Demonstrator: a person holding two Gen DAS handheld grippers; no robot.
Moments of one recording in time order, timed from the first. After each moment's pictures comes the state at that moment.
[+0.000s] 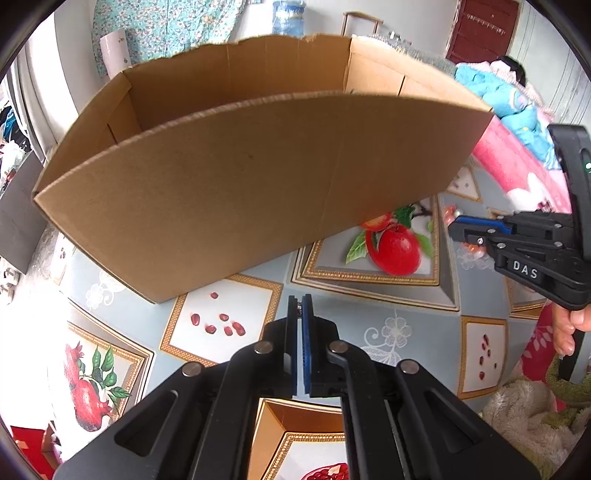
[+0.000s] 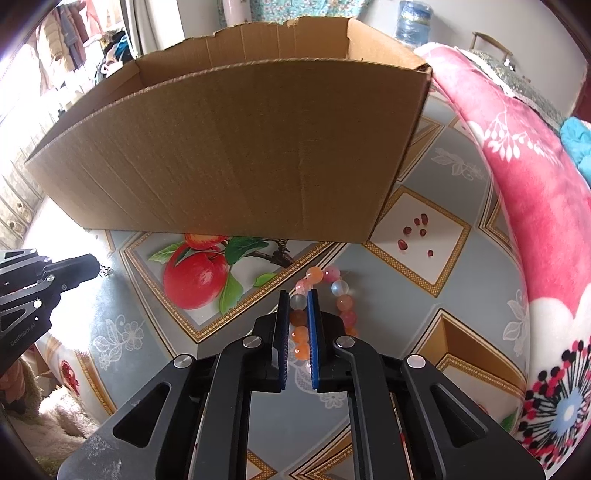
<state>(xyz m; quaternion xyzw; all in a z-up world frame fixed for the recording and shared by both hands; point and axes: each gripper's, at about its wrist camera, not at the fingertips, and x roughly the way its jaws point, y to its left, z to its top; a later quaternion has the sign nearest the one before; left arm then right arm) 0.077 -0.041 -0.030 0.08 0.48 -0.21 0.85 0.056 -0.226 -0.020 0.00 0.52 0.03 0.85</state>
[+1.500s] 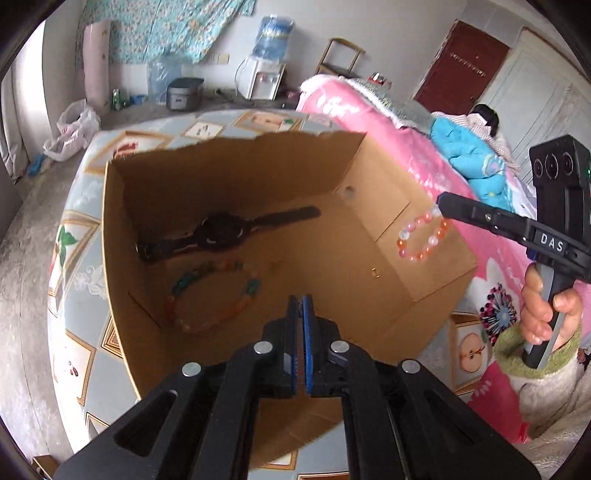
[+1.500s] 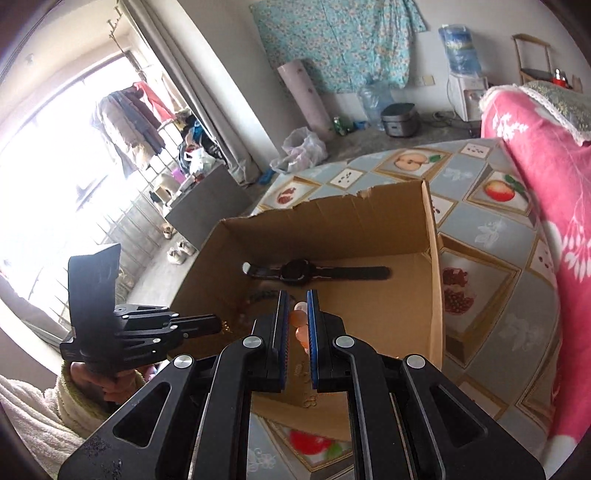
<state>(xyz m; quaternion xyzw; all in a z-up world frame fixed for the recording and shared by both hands) 0.192 -0.012 0.042 -0.01 0.48 -0.29 0.83 0.157 -0.250 0.085 0.15 0.42 0.20 0.87</state>
